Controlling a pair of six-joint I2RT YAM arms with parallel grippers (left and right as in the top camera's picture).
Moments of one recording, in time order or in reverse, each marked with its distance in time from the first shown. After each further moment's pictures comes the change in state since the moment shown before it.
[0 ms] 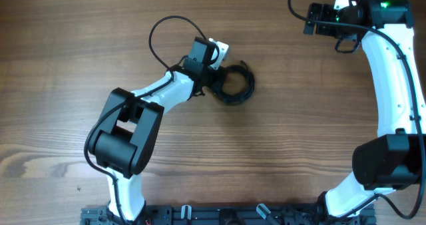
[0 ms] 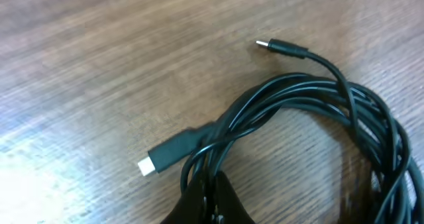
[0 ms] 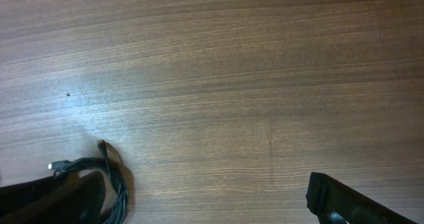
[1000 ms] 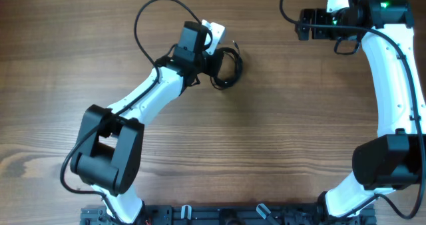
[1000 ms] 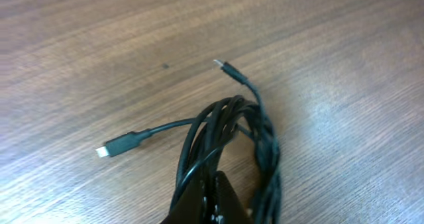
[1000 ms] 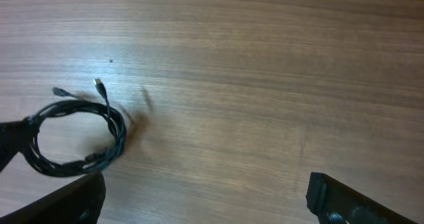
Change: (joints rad) left arm 0.037 -0.158 0.037 -0.045 -0.011 0.025; right arm 0.000 0.000 -0.002 -0.018 -0.172 -0.164
